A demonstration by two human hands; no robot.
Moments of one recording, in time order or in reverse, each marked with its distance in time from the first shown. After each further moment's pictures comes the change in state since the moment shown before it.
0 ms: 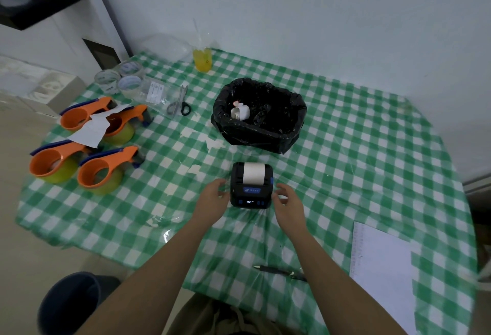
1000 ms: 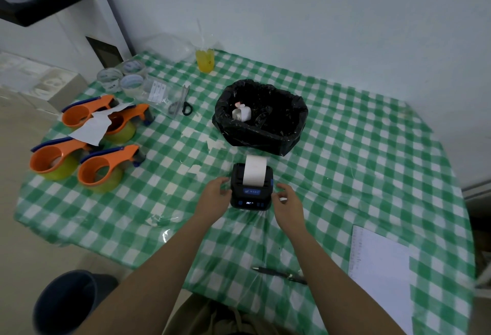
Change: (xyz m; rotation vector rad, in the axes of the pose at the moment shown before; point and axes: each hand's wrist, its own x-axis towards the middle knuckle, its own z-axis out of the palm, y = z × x) left_hand -0.001 0.013 0.000 -0.034 0.009 -0.001; right_hand 0.005 -0.004 0.000 -0.026 0.001 -0.027
